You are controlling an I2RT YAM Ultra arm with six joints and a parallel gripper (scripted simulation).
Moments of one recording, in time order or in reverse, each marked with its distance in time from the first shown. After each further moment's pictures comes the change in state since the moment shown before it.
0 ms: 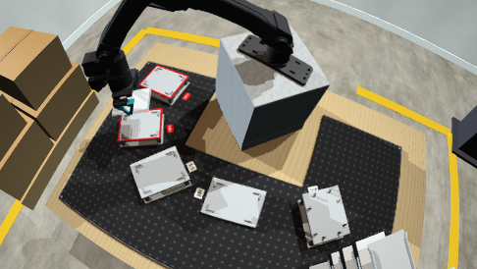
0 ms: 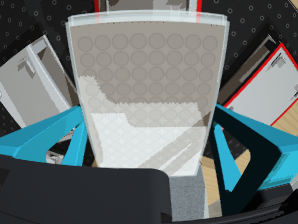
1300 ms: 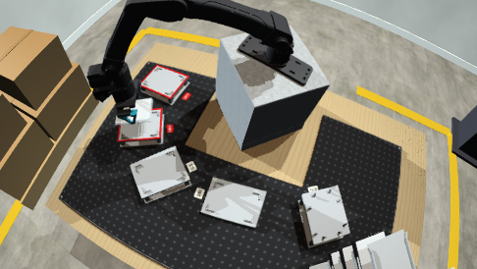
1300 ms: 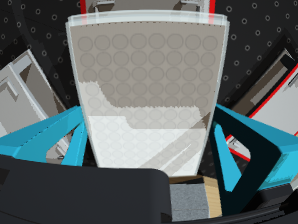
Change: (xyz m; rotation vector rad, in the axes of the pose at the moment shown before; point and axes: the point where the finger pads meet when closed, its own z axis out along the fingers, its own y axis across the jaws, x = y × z) arm -0.005 0.000 0.049 0.000 -0.016 0.001
